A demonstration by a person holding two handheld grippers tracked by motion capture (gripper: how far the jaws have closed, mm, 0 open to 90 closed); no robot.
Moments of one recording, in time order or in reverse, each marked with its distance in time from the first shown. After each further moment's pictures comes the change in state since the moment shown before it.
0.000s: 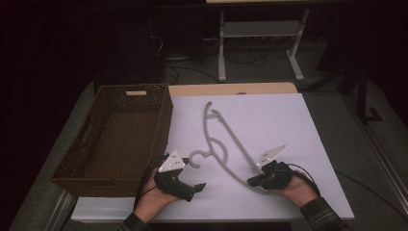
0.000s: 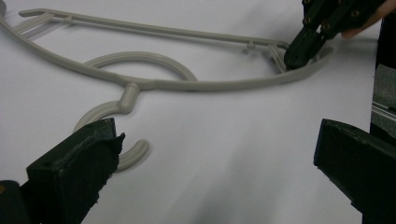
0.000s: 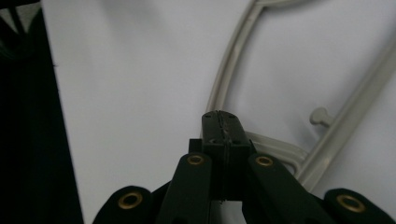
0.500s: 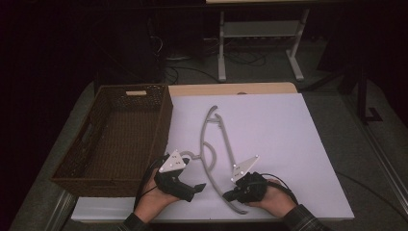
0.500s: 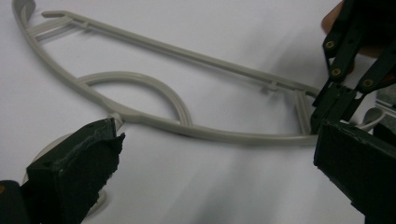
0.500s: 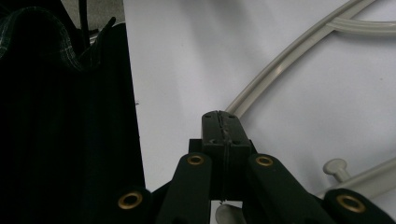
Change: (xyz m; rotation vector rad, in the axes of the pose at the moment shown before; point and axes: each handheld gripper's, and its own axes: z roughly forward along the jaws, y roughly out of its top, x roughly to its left) left arm -0.001 0.000 0.001 0.017 0.014 0.004; right arm 0.050 0.032 0.040 0.000 0.144 -0.129
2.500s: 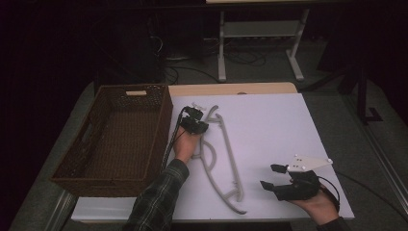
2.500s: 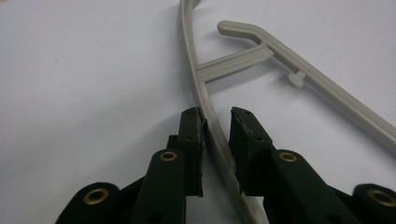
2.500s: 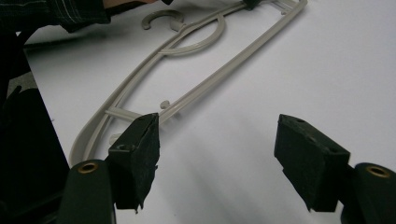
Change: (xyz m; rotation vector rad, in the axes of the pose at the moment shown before) left arm 0.136 0.073 0.138 0.200 0.332 -0.234; right arm -0.001 -0.070 -0.097 -0.312 -0.392 0.196
